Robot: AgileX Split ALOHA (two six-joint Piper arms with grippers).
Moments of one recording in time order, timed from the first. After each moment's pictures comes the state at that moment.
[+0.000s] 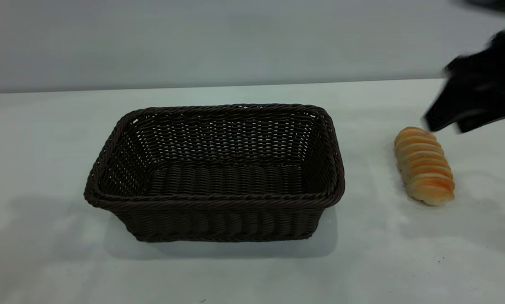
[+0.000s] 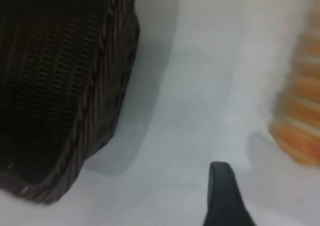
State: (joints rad) left arm -0.15 1.36 -1.39 -0.06 1.00 -0.02; right arm 0.05 1.83 -0.94 0.88 0.46 -0.90
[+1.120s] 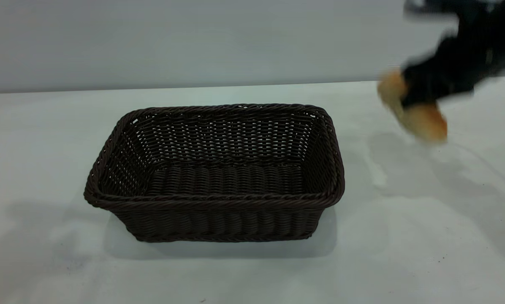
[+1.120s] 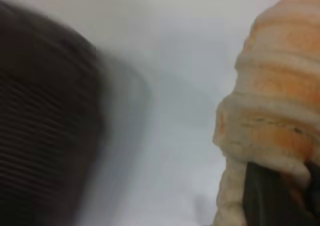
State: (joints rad) left arm -0.15 1.35 -1.39 -0.06 1.10 -0.02; right arm 0.10 1.97 -1.18 0.85 0.39 -0.92
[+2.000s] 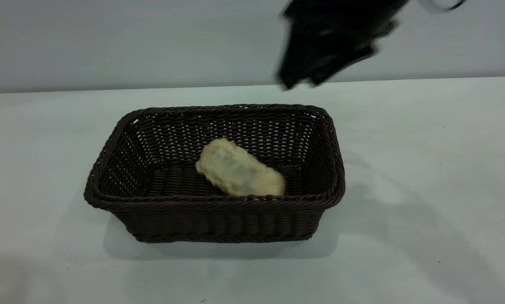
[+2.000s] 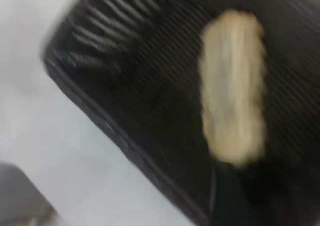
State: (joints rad) left arm -0.15 1.09 -1.35 0.02 1.16 -0.02; right arm 0.39 1.85 -1.30 0.63 0.70 -0.58
